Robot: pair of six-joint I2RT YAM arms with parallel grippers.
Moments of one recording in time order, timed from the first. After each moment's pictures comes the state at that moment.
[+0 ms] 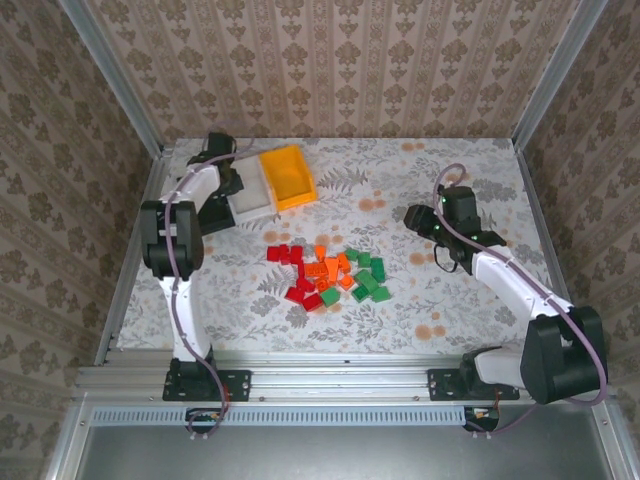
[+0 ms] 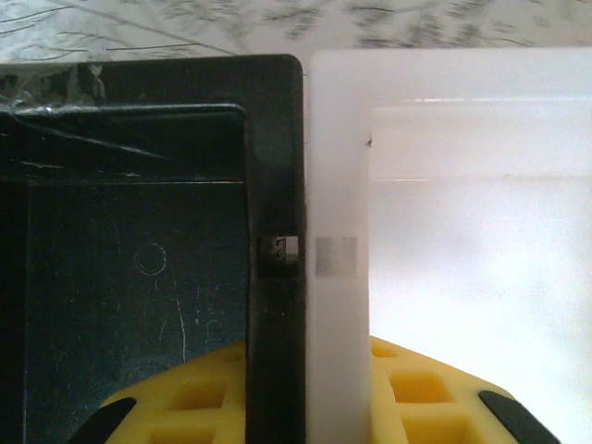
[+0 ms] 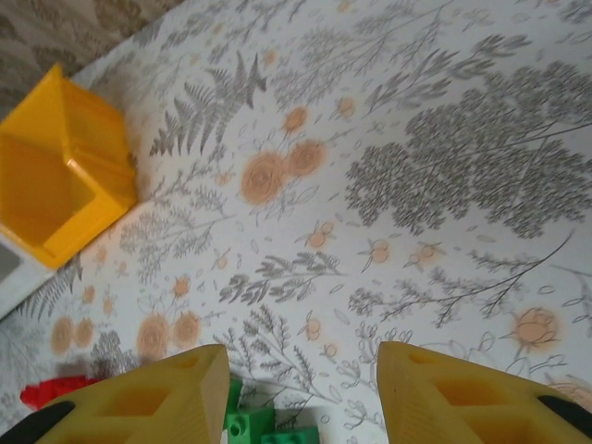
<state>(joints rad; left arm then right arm) -0.14 2.17 1.75 -0.63 -0.22 -0.34 0.18 1.28 0.81 -0.21 -0.11 0.56</state>
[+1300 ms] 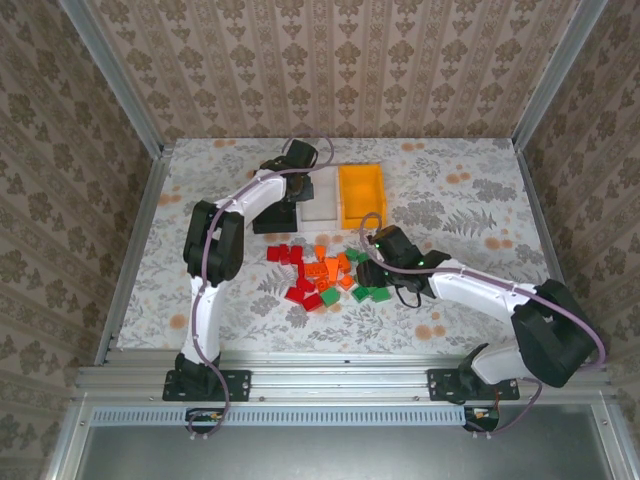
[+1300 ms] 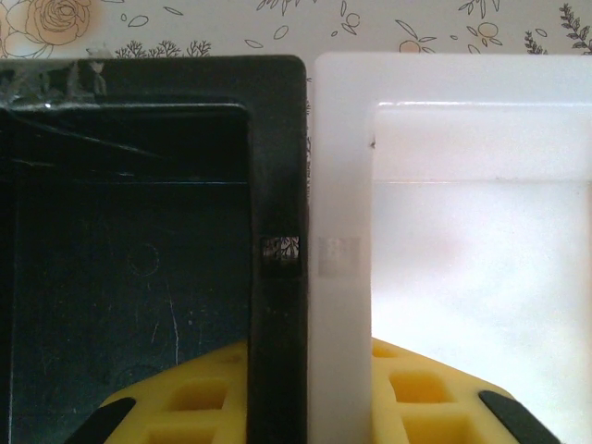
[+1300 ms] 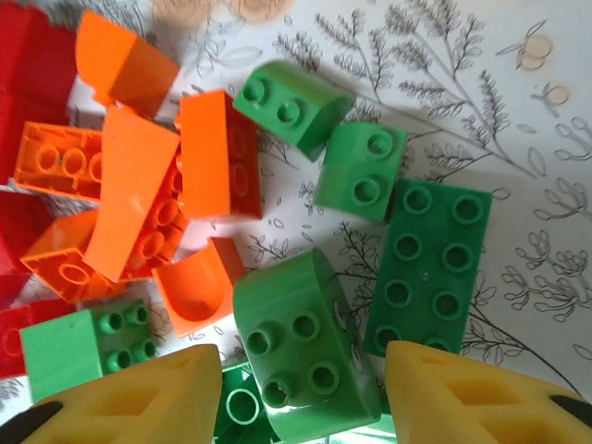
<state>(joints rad) -0.50 2.24 1.84 -0.64 -0.21 -0.43 0.64 1.40 0.75 -0.32 0.01 0.44</state>
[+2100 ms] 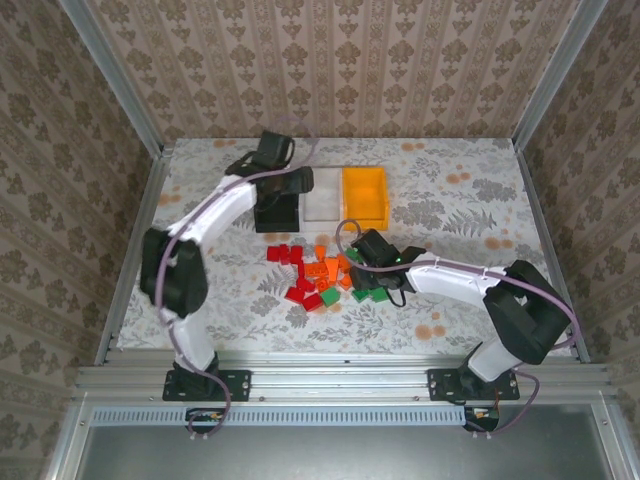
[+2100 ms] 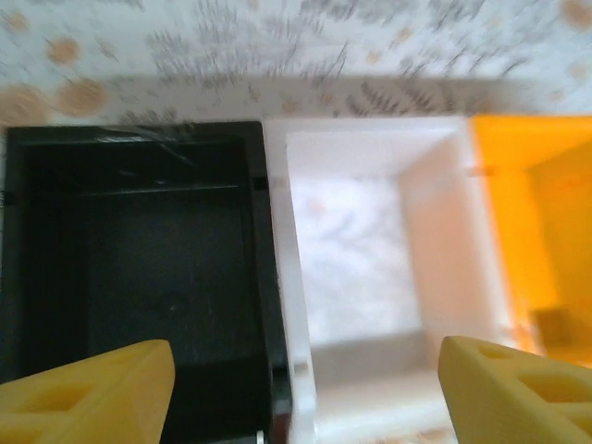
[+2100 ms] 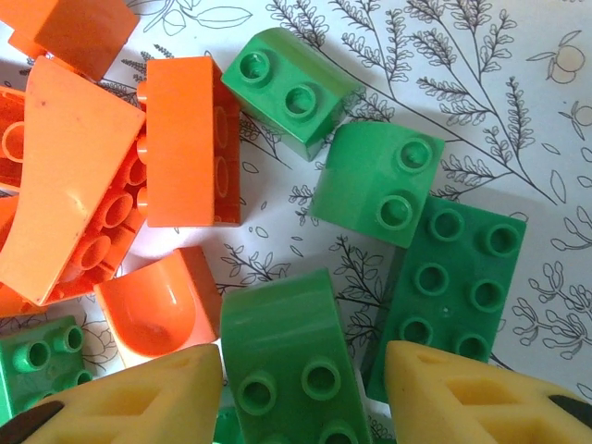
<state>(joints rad) -0.48 1.79 1.55 -0.55 -0.02 -0.37 0.73 1.55 0.85 -0.38 0.15 0.39</state>
